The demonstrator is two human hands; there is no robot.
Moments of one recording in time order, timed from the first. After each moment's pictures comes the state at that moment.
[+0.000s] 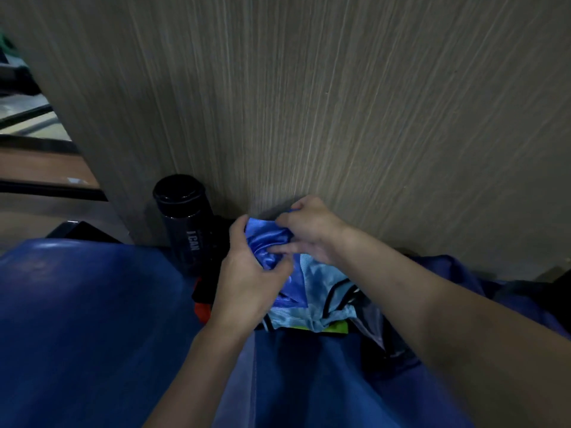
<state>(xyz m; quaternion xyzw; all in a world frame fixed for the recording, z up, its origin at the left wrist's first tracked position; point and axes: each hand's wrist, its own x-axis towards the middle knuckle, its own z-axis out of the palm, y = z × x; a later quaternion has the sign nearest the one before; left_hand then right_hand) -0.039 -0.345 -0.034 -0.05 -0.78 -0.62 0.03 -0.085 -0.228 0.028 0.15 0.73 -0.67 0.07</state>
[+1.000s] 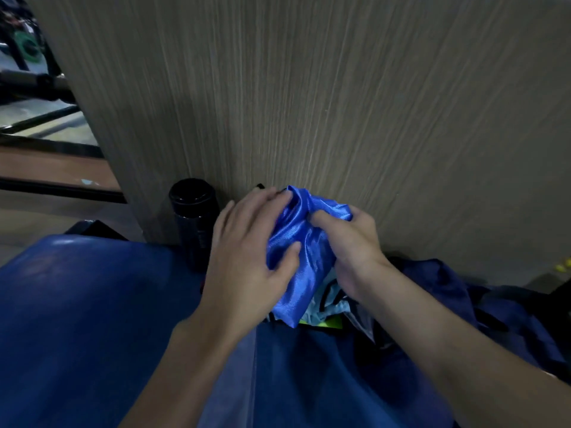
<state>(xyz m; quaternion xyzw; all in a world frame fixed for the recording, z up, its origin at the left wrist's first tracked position) -0.008 -0.362 0.014 -0.26 -0.84 -0.39 0.26 -0.011 -0.213 0.049 0.17 0.64 -0.74 -0.11</state>
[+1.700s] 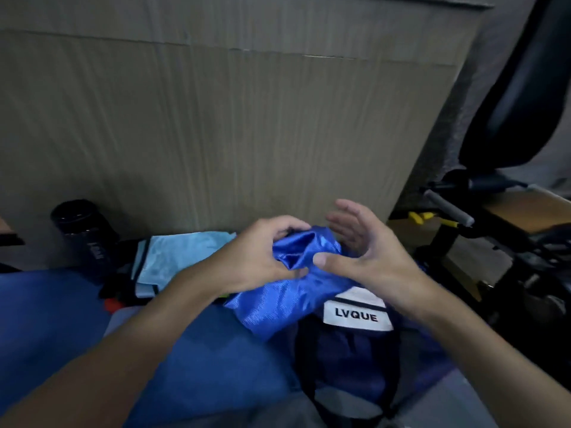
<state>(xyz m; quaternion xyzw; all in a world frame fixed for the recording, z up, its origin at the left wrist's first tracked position) 0.100 -0.205 0.085 -0.45 -0.76 -0.46 -0.12 0.212 -0.037 0.092 0.04 0.81 -0.57 -0.16</state>
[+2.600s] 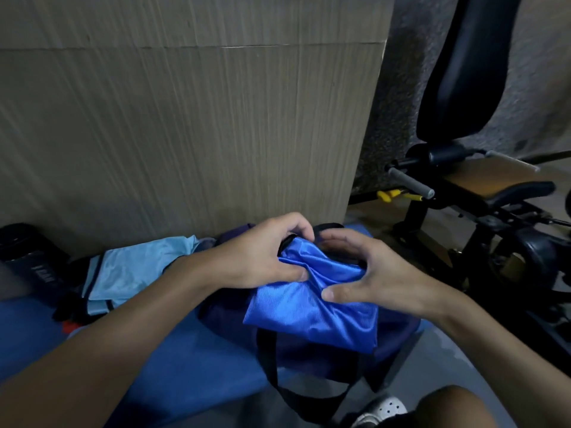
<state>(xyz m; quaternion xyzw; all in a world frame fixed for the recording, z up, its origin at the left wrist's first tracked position) 0.131 -0.130 0.094 -0.53 -0.73 -0.37 -0.21 0.279 0.040 0.073 0.02 0.84 -0.53 -0.07</state>
